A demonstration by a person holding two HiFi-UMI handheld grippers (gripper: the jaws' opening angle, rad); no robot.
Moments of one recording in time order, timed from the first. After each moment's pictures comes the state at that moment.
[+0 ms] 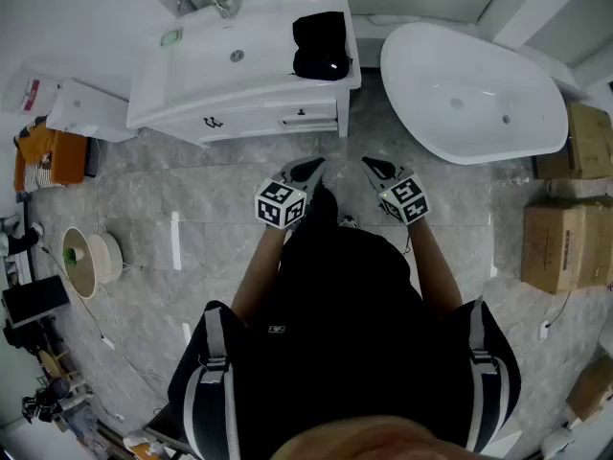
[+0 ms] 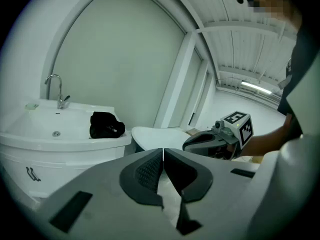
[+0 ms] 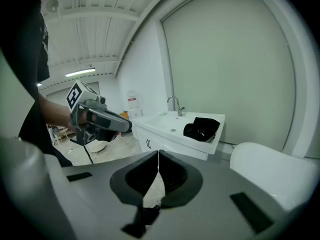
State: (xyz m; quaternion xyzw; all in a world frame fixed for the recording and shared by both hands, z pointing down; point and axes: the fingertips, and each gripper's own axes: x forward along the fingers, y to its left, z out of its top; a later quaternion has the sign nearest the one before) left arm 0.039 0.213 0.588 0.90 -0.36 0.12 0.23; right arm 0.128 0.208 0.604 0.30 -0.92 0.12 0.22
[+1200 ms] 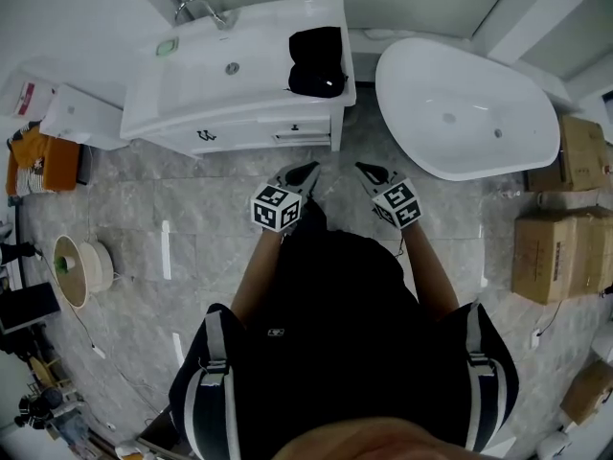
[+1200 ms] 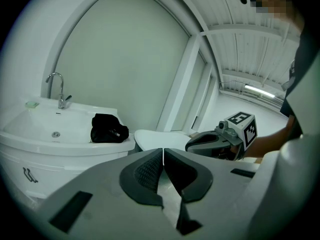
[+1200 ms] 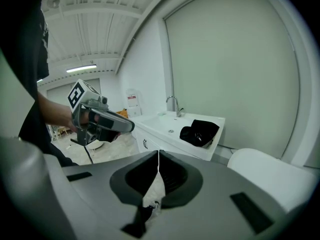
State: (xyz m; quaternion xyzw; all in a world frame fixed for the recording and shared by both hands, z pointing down) left arm 0.031 0.174 0.592 0.90 -0.36 0.10 0.23; right arm 0.120 0.175 0.602 0.31 -0.92 0.11 0.23
